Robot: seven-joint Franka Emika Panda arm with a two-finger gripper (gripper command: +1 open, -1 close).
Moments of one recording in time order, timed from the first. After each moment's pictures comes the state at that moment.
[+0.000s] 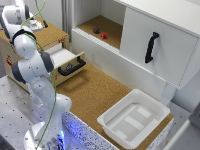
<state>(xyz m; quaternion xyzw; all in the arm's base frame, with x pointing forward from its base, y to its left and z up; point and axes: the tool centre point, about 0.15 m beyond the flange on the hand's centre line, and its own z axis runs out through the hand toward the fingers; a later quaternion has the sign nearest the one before) 0.146 0.441 0.487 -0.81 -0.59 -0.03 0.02</state>
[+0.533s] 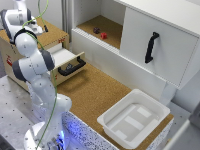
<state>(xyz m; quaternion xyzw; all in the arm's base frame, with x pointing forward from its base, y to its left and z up) 0.164 0.446 0.459 -0.83 -0.56 -0.03 0.02</state>
